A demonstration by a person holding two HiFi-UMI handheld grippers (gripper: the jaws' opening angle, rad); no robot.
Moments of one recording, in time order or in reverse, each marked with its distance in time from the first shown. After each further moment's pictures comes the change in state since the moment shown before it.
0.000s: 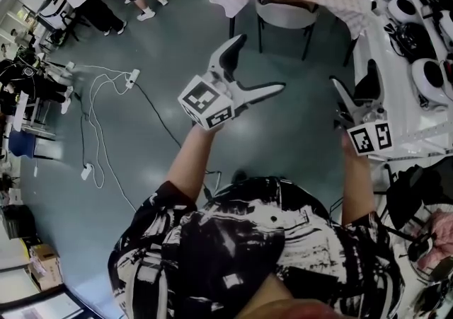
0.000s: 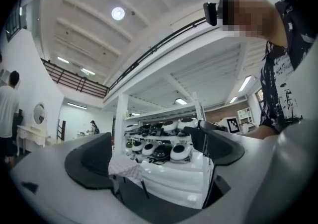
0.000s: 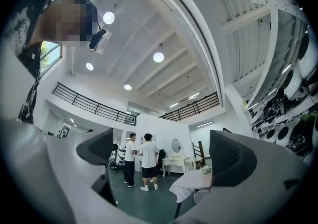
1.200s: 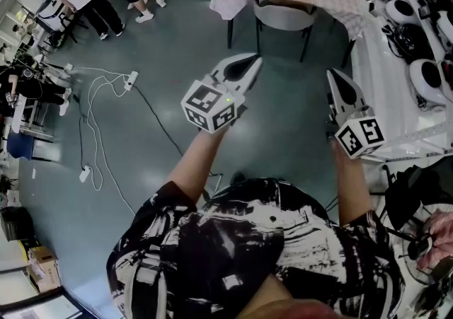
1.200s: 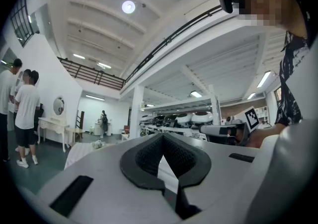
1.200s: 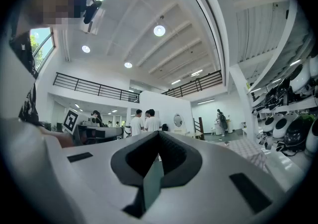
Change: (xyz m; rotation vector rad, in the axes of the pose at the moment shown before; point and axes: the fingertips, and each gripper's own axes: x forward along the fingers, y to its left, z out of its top) left arm -0.012 0.023 -0.025 -0.073 0.115 0.184; right arm 0.009 0.036 -0.046 0.003 0.301 0.044
